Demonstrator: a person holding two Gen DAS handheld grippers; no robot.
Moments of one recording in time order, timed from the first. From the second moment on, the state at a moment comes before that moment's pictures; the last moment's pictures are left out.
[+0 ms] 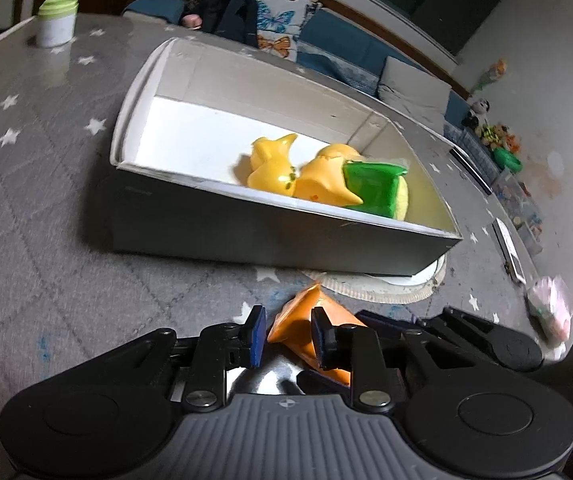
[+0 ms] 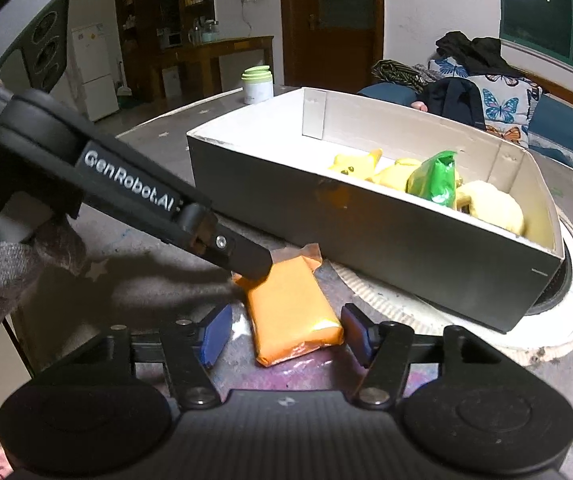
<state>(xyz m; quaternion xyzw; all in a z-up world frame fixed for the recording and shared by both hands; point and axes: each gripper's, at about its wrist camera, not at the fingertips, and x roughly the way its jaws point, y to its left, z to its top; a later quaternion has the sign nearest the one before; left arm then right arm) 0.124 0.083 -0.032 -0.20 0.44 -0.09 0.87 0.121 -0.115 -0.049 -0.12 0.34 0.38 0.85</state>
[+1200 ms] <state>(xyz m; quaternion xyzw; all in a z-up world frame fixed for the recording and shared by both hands) 0.109 0.074 -0.001 -0.26 0.40 -0.10 0.87 0.111 -0.125 -0.019 -0.08 0.30 0.38 0.87</state>
